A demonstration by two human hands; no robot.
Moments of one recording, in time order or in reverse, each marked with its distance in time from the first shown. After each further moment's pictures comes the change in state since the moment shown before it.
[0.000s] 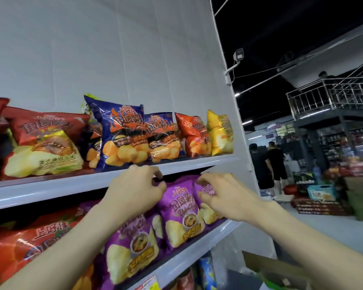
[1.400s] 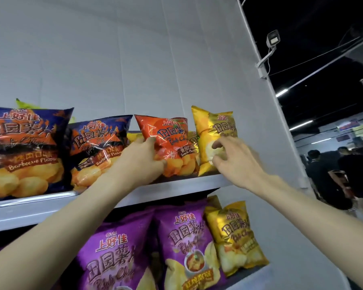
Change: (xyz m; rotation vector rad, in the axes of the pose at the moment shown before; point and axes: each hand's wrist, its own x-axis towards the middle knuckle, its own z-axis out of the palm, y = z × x) left_hand 0.252 0.119 0.139 0.179 0.132 -0.188; right_hand 0.235 0.279 0.025 0.221 0.382 -0.099
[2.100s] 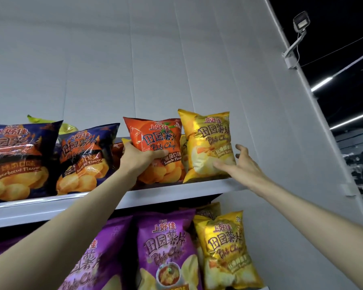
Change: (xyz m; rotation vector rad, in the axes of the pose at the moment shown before) left_hand 0.070 0.024 0.060 -0.750 0.254 -0.465; right_hand 0.050 0.128 0.046 0.660 -0.219 0.302
